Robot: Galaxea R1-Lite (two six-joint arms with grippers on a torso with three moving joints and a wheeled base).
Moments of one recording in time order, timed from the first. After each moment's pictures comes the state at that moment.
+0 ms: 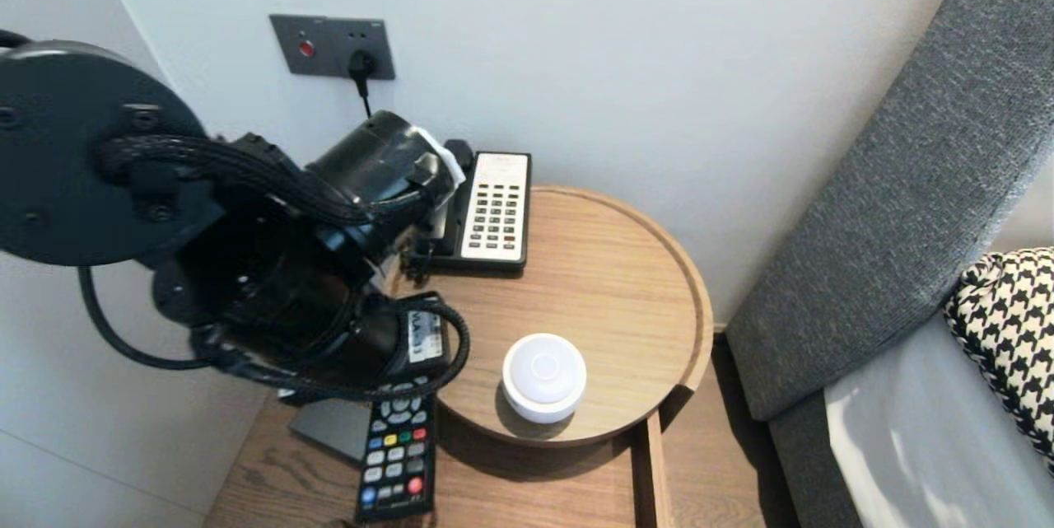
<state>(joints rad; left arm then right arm) -0.83 1.70 -1.51 0.89 0.21 -0.88 0.01 0.01 0.00 -0.05 -0.01 0.01</state>
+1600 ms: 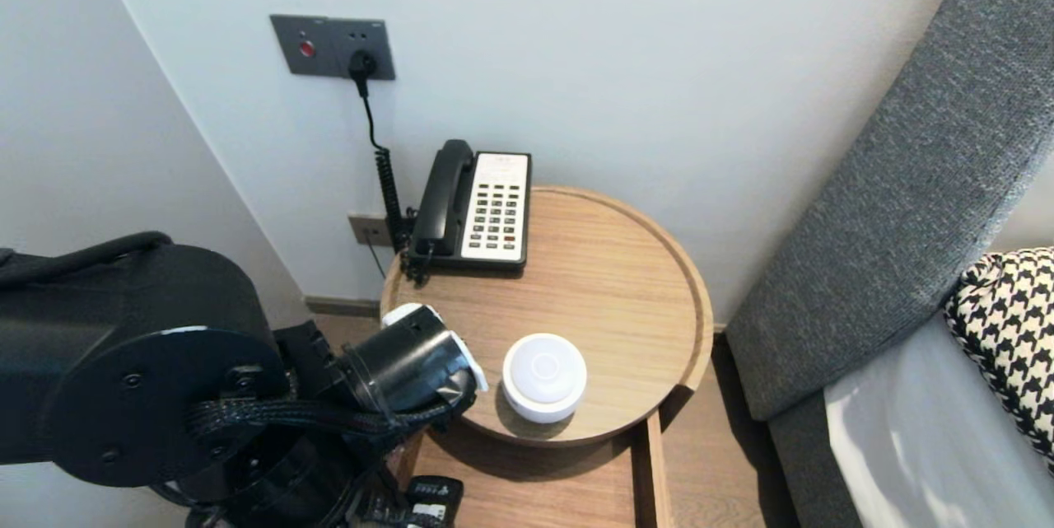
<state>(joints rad) -0.95 1.72 -1.15 0.80 -0.05 -0.77 0.01 0.01 0.00 -0.05 -0.01 0.01</state>
